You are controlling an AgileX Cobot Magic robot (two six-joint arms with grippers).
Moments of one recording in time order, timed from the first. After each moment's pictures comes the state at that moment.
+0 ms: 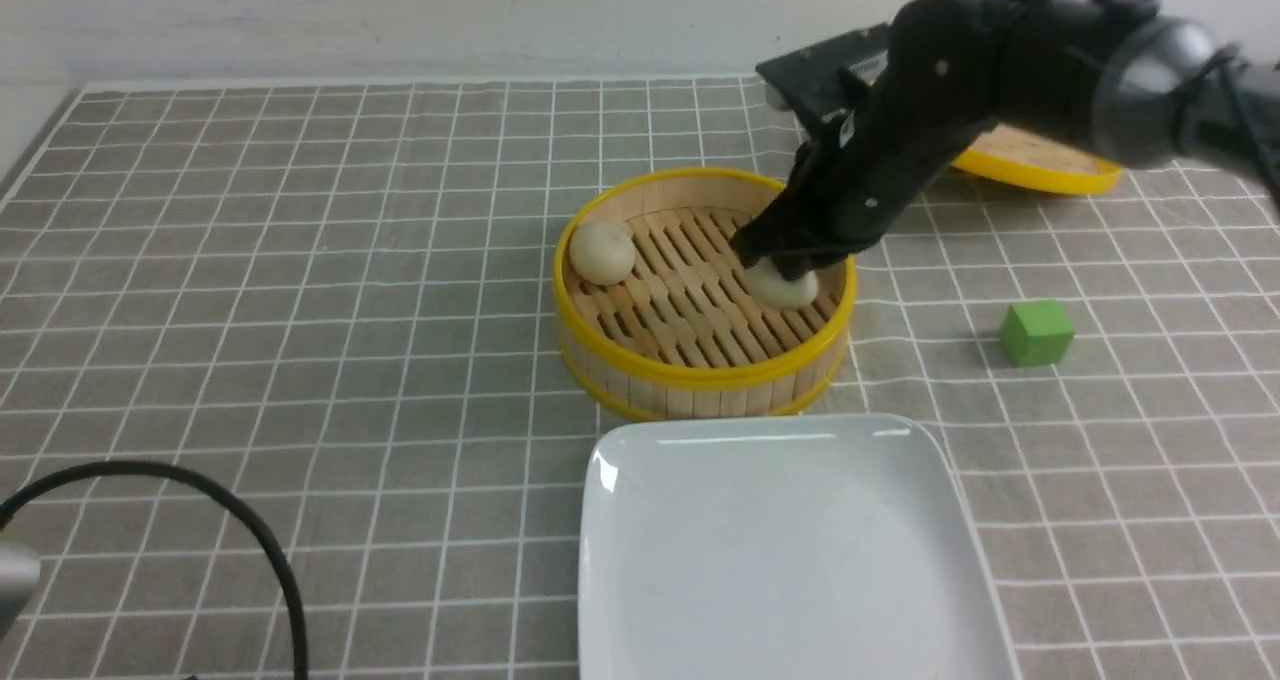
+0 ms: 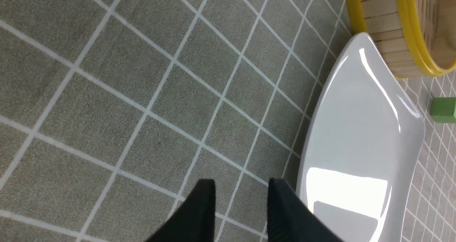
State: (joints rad) right arm 0.44 1.99 -1.75 0.12 0.89 -0.09; left arm -0.02 0.41 -0.22 -0.55 0.74 -0.41
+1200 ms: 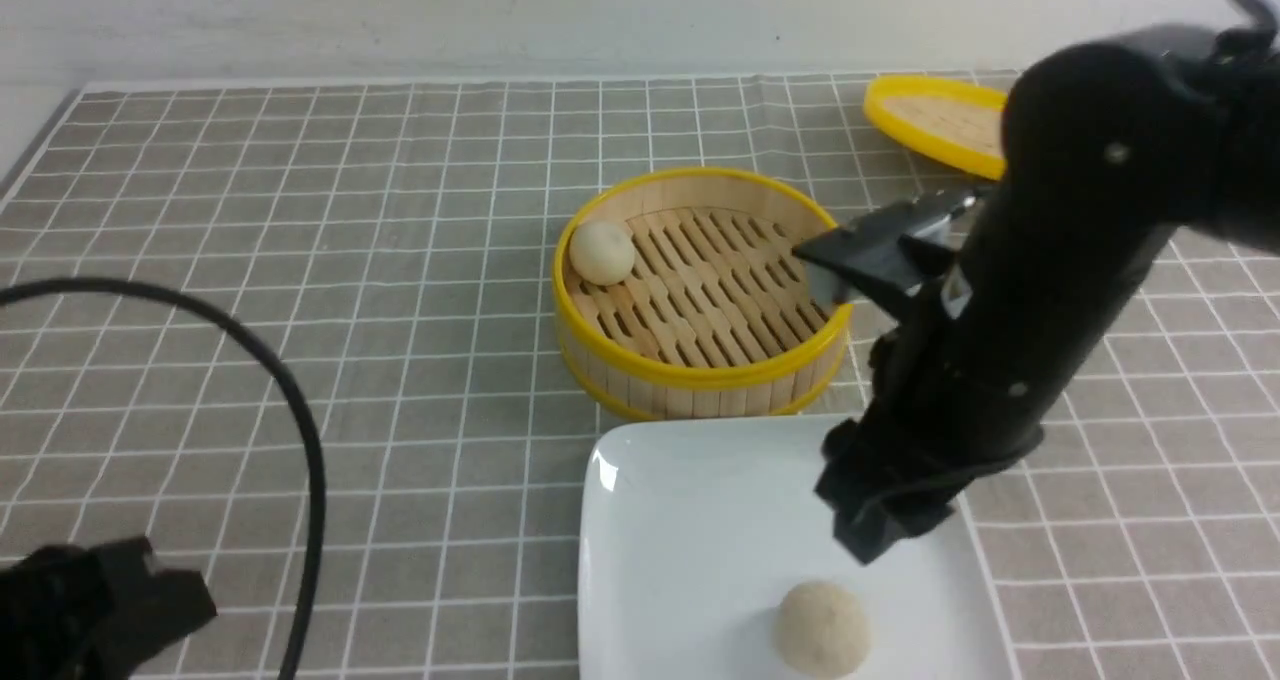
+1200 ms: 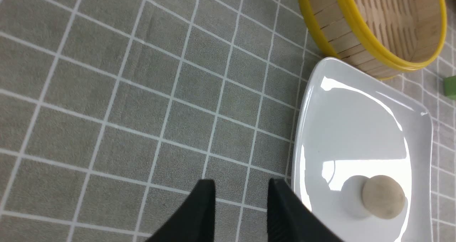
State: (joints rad) right arm 0.63 1.57 -1.31 0.18 1.19 -0.04; left arm -0.02 0.64 -0.61 -0.36 0.89 -0.26
